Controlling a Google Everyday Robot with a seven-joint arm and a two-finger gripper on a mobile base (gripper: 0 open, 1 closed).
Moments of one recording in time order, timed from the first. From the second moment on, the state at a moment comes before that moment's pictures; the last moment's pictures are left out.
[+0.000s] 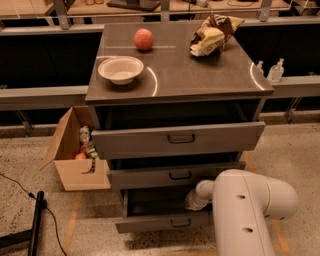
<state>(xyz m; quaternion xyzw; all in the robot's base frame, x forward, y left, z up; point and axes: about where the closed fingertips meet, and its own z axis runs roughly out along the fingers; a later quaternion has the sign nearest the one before) 0.635 -0.152 0.160 -0.71 0.68 0.03 0.18</state>
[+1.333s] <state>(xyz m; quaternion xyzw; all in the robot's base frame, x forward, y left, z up) 0.541 -0.157 0.133 -0.72 0.67 0.12 0.10</state>
